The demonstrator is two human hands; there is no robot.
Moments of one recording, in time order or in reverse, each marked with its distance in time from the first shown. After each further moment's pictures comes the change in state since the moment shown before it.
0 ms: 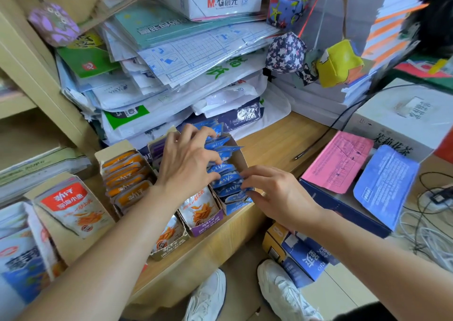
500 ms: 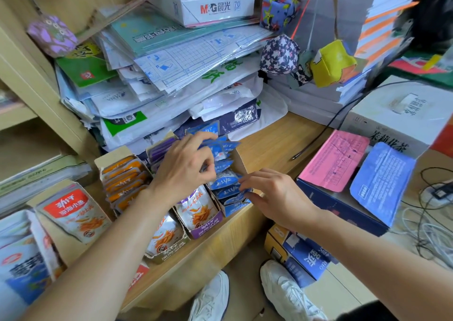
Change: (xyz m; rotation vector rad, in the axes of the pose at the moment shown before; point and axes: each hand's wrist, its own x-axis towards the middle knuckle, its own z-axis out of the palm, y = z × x) left_hand -0.001 -0.009 0.006 -0.242 0.133 0.142; right_hand -0.004 0.002 0.003 0.034 0.000 0.020
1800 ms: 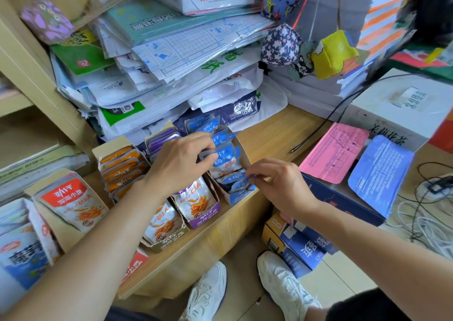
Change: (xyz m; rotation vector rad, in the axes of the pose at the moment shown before) left_hand -0.005 0.002 -0.007 -0.115 0.004 -0.050; right_hand -0.004 0.002 -0.004 0.182 0.124 0.167
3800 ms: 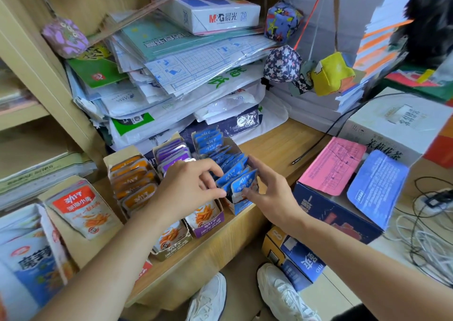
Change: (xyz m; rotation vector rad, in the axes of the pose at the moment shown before) left_hand -0.025 0.033 -0.021 -0.329 -0.150 -0.377; right_hand 0.006 -0.027 0.014 0.437 -0.036 0.476
